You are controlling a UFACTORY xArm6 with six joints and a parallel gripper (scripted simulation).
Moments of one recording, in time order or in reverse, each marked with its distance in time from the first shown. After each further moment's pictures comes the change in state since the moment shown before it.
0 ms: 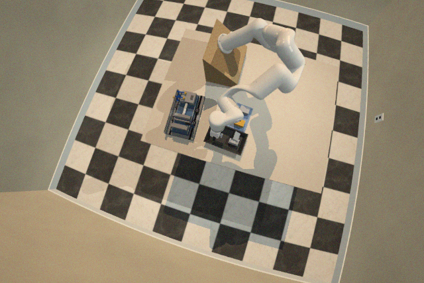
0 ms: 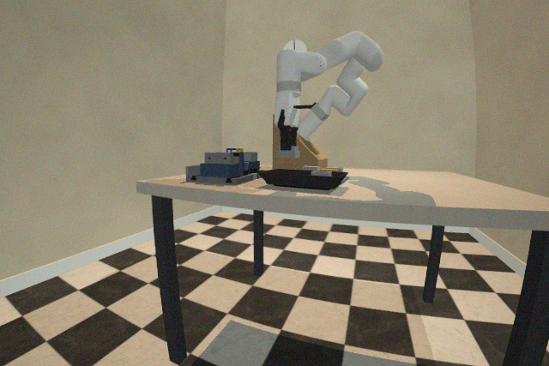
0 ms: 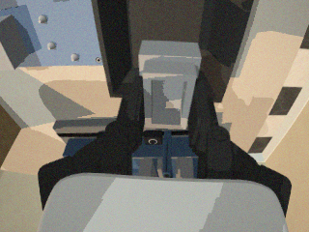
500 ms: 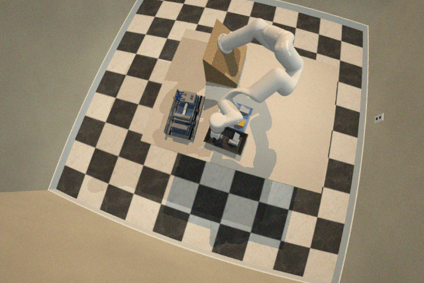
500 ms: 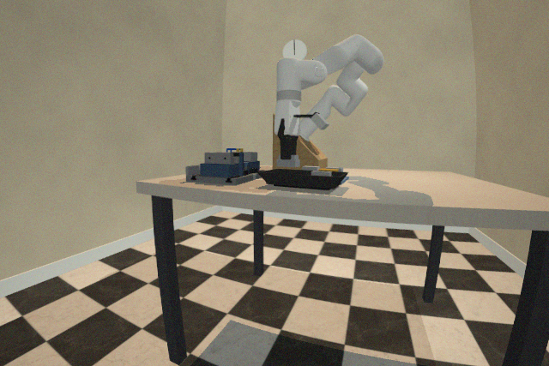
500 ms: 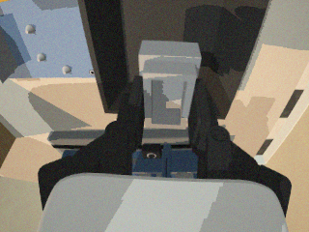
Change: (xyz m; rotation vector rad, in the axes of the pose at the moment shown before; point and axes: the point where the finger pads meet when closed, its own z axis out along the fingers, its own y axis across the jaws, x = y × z) arm 0.000 0.000 0.027 0.000 0.000 0.000
